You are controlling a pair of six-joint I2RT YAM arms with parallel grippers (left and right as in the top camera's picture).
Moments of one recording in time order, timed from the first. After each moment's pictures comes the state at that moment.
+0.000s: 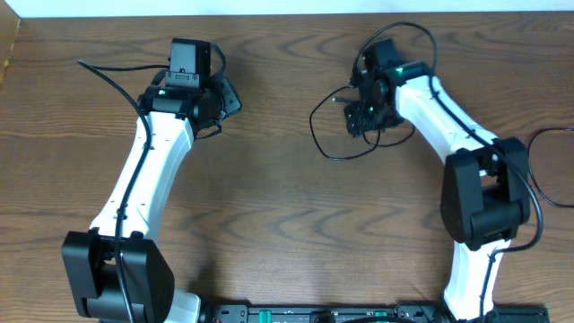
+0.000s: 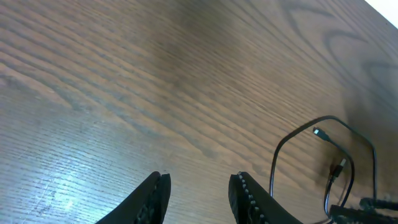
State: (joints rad) left arm -0.12 1.65 1.37 -0.73 0.08 -0.60; right arm 0.31 2.11 1.62 -0.89 -0.08 0.01
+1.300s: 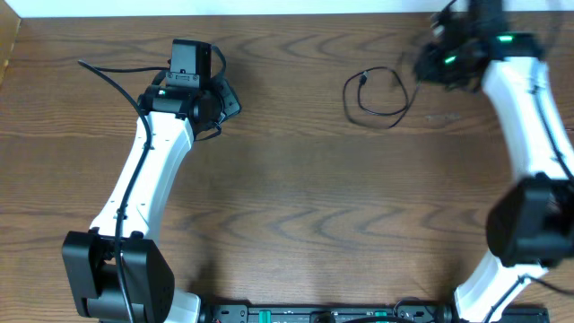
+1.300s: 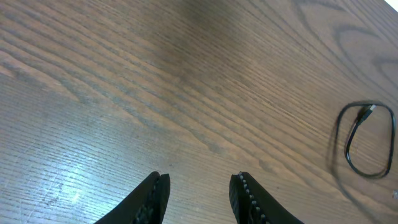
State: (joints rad) left arm -0.12 1.65 1.37 -0.76 0.08 -0.59; right arm -0.03 1.91 1.79 -0.88 -0.38 0.15
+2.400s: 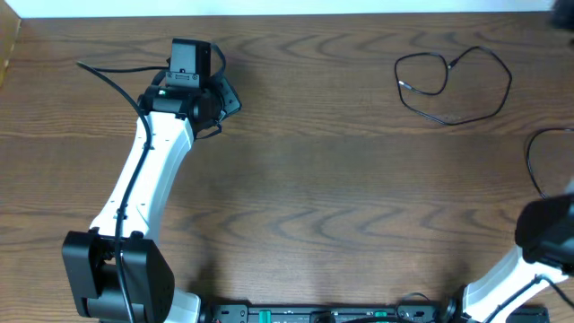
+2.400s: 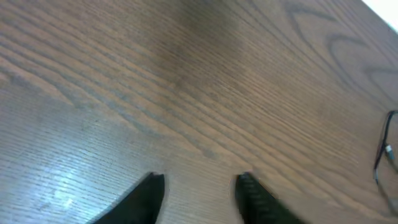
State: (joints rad) left arm -0.12 1.65 1.37 -0.74 0.08 -0.62; right arm -0.32 1.97 2.13 -0.85 -0.19 0.05
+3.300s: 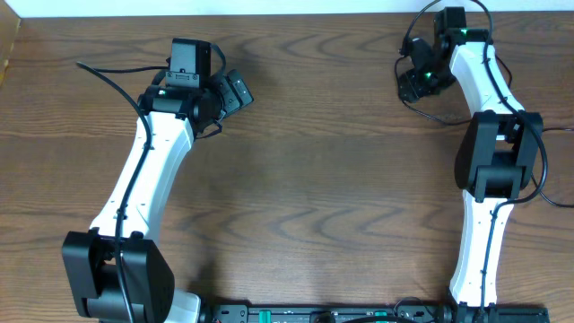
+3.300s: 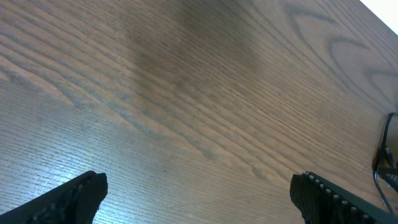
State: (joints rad) left arm -0.12 1.65 1.37 -0.73 0.07 -0.62; right arm -0.01 2.47 2.13 -1.03 -0.18 -0.44
